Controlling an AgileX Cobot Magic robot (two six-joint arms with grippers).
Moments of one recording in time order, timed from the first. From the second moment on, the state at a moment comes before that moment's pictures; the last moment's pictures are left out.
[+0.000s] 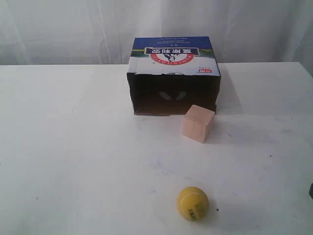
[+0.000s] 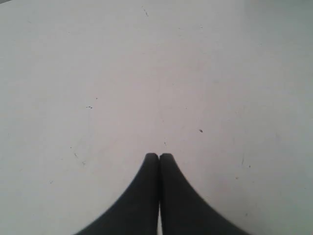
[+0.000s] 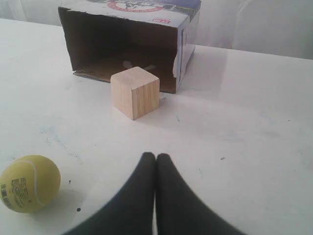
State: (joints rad) left arm -0.29 0.01 0.02 0.11 0.51 0.04; right arm 0.32 0.01 0.00 -0.05 0.32 0.06
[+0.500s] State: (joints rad) left arm -0.29 0.01 0.02 0.11 0.51 0.04; right arm 0.32 0.01 0.00 -0.05 0.31 0.06
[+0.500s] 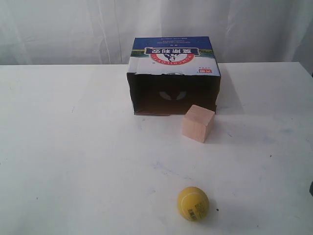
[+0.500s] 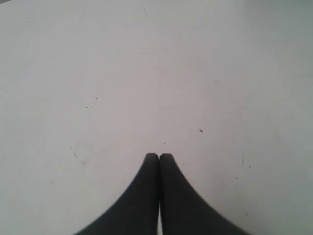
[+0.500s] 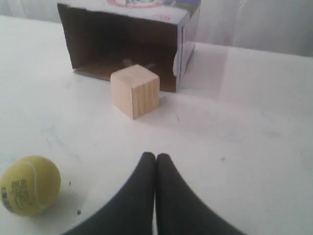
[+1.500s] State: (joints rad) left arm -0.29 0.01 0.02 0.11 0.51 0.04; right arm 0.32 0.61 -0.62 0.42 0.78 -0.17
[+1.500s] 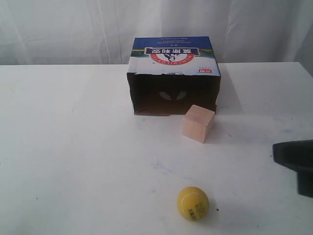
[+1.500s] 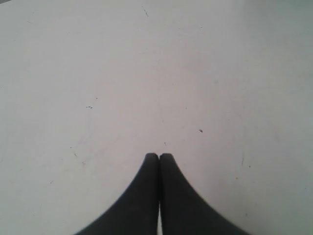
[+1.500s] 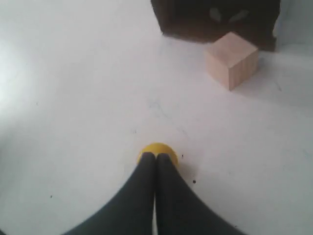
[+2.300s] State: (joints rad) left arm -0.29 0.01 0.02 0.11 0.51 0.04; right arm 0.62 1.32 -0.71 0.44 0.65 -0.30
